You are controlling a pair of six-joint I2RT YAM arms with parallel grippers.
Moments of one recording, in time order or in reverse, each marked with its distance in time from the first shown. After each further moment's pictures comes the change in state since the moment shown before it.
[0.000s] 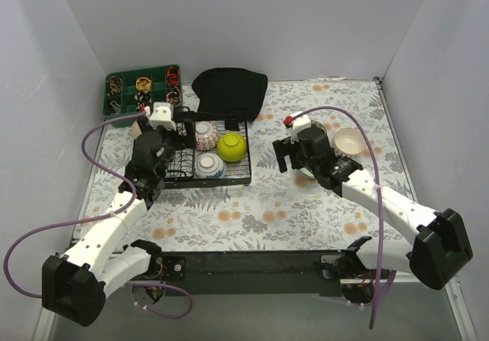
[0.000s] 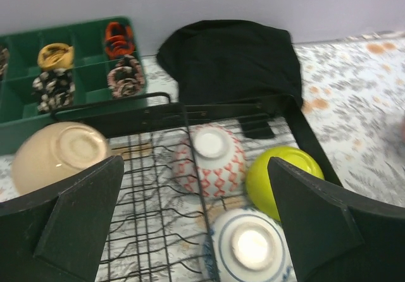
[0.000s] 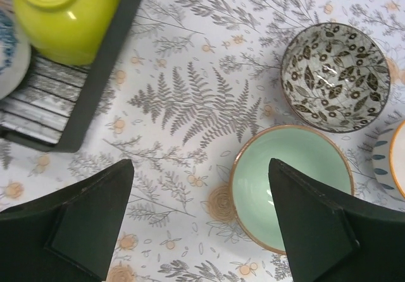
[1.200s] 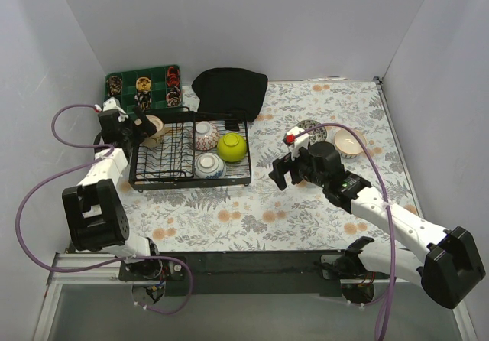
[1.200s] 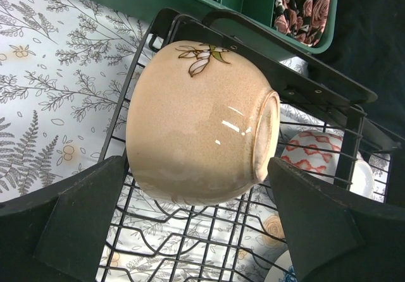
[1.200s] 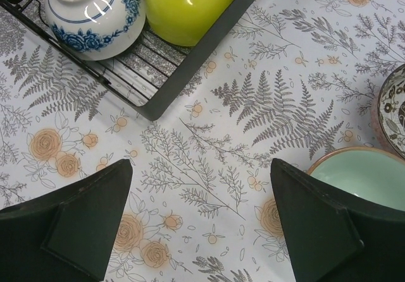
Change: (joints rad) left arm 0.643 0.534 0.247 -0.199 0.377 -0.383; right arm 0.000 -0.193 -0.213 0.174 -0.346 -0.056
